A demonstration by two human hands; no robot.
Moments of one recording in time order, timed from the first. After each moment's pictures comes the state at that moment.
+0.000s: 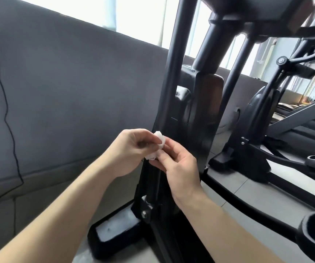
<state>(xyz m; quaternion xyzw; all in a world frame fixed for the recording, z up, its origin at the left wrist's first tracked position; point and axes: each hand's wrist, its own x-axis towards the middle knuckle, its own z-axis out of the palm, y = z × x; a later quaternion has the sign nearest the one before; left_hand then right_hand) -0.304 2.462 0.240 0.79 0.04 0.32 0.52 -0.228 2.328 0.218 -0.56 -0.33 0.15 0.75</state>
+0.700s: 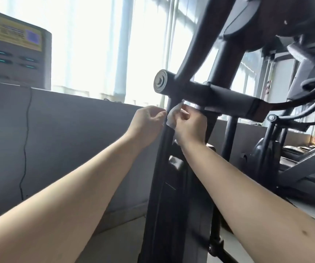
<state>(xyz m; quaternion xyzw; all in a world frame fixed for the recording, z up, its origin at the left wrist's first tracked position) -0.250 2.476 0.475 0.75 0.08 0.51 0.42 -0.143 2.397 0.473 -0.60 -0.37 -0.21 0.68</state>
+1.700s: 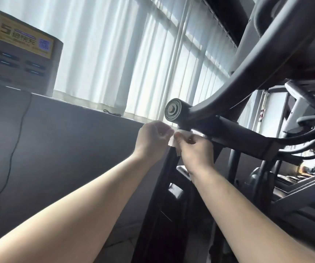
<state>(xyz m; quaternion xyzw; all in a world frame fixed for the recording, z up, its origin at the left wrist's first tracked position) -0.217 2.509 0.495 0.71 0.10 0.57 0.40 -0.140 2.403 0.491 -0.64 -0.37 -0.15 0.66</state>
